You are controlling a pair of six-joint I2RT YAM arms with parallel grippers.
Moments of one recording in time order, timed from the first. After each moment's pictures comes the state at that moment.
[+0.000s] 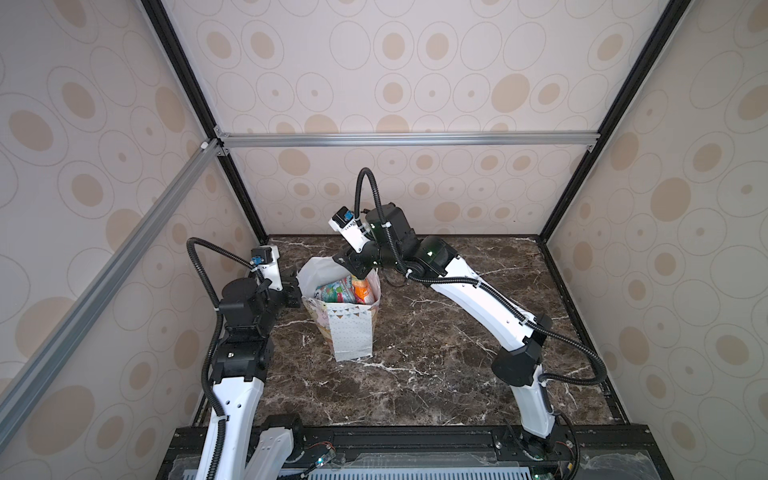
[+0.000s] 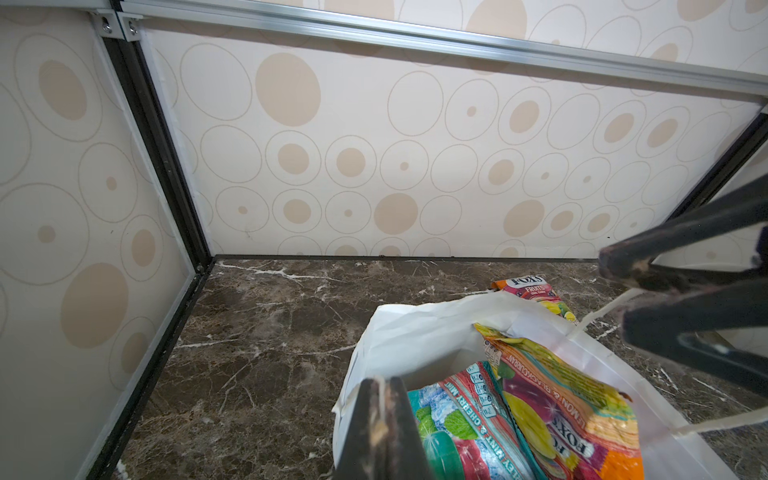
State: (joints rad) left arm 0.07 0.79 0.89 -0.28 0.21 -0.08; right arm 0.93 2.09 2.43 -0.78 -0.11 -0.05
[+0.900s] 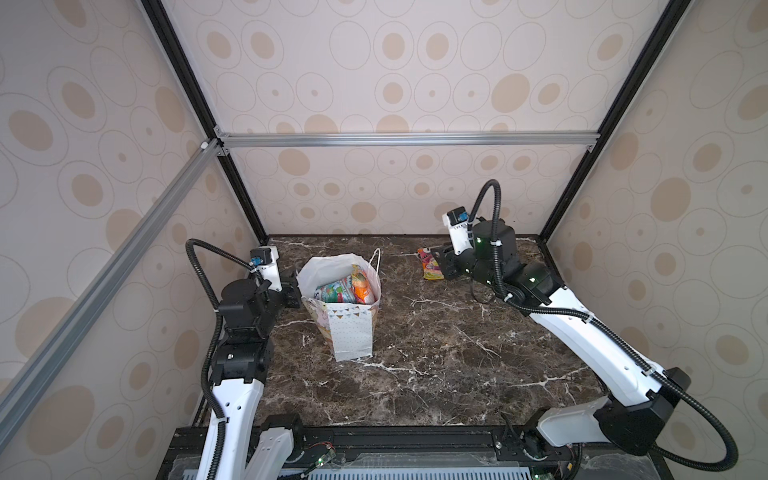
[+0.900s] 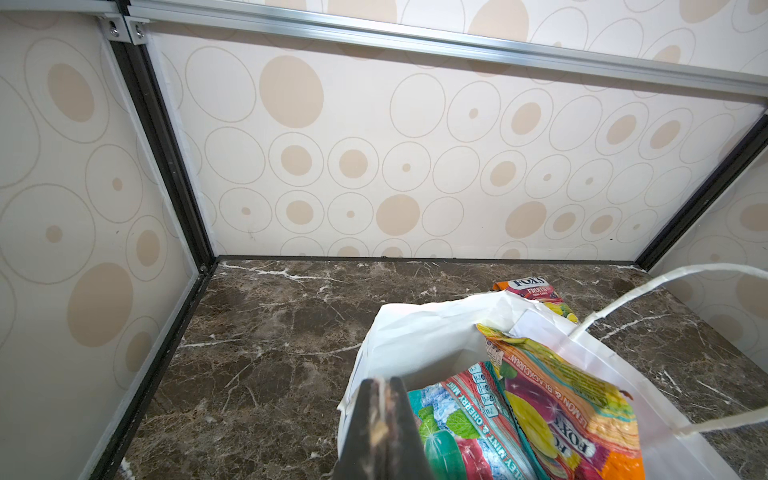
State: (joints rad) left arm 0.07 0.78 0.88 -0.28 0.20 -0.08; right arm 0.60 1.35 1.45 -0.53 0.09 0.13
